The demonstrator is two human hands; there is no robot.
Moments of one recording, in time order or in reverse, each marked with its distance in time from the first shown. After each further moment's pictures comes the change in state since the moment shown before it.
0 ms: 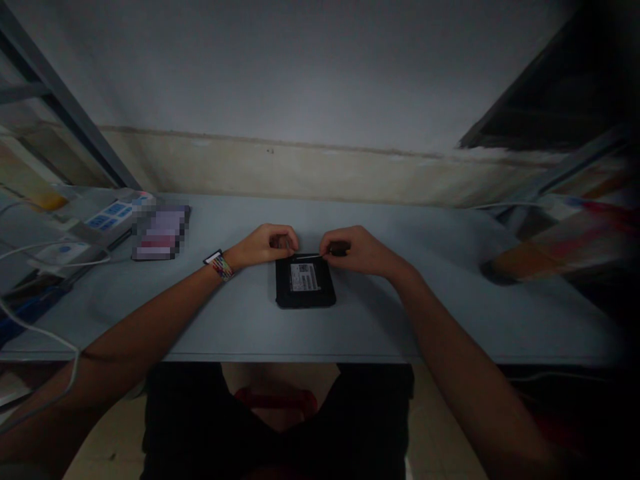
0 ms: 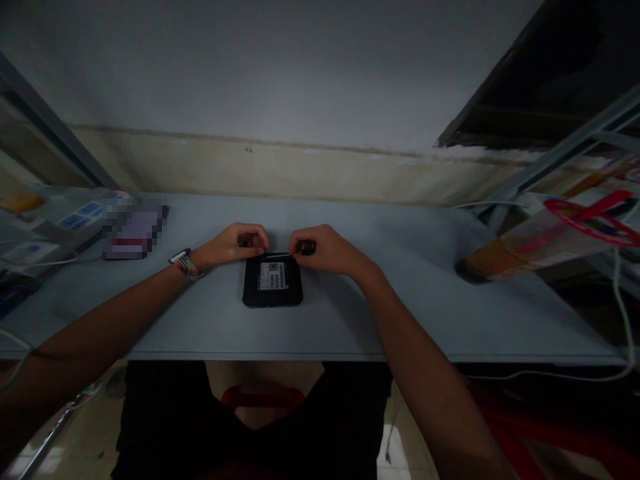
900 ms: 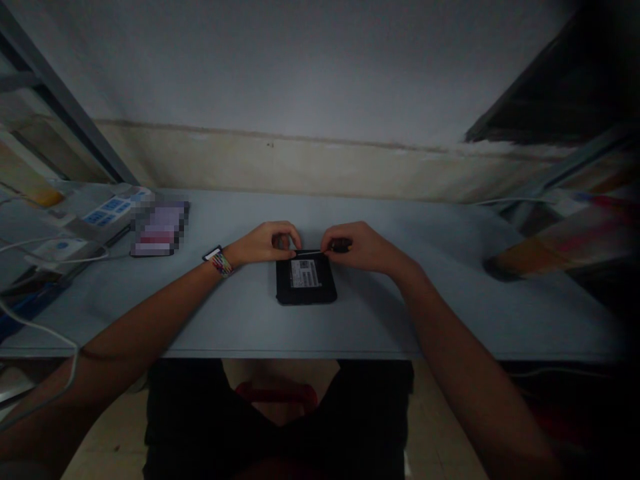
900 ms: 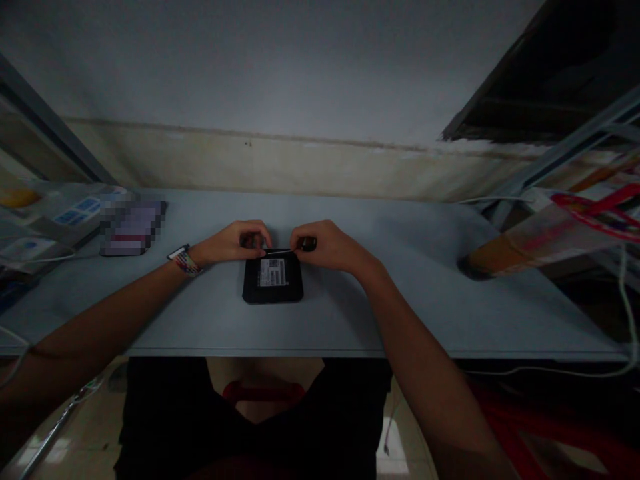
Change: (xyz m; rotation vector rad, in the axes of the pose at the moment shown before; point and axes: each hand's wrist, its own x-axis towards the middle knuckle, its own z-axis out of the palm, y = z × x) left_hand 0.002 0.003 -0.001 0.099 -0.021 0.016; right_hand 0.000 0.000 -0.001 -0.067 0.008 -0.030
